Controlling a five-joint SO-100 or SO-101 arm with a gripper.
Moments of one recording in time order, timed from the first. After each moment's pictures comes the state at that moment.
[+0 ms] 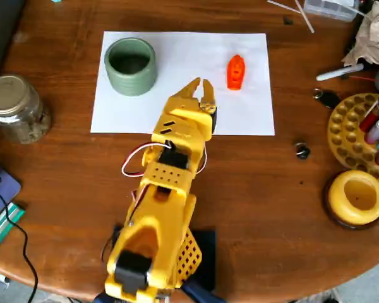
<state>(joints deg) 12.3 155.3 177.9 -7.8 84.6</state>
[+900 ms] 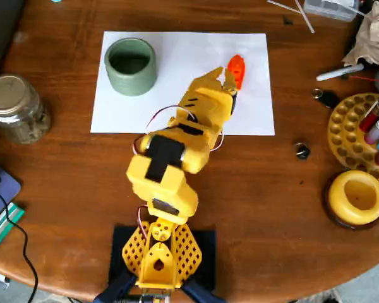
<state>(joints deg) 18.5 97.9 155.0 -39.6 85.8</state>
